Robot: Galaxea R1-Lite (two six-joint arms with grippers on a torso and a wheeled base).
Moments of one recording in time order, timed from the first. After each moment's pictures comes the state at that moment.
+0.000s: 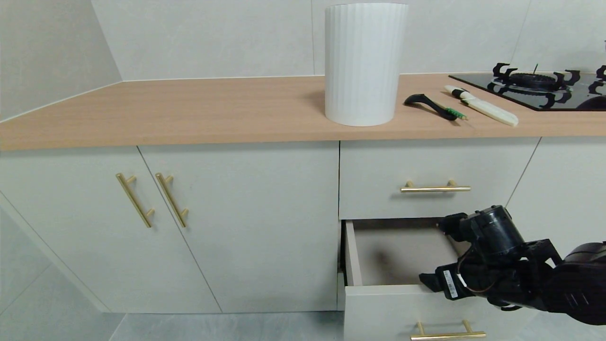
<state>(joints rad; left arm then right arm) 0.00 0.00 0.00 0.00 0.04 0.00 0.48 1.78 -0.65 -0.28 -0.25 0.16</state>
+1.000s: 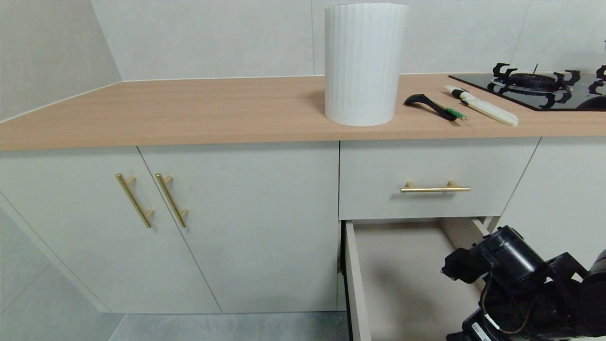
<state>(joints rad) 0.00 0.00 0.00 0.00 0.04 0.00 0.54 1.67 -0.64 0.12 -0.18 -0.03</state>
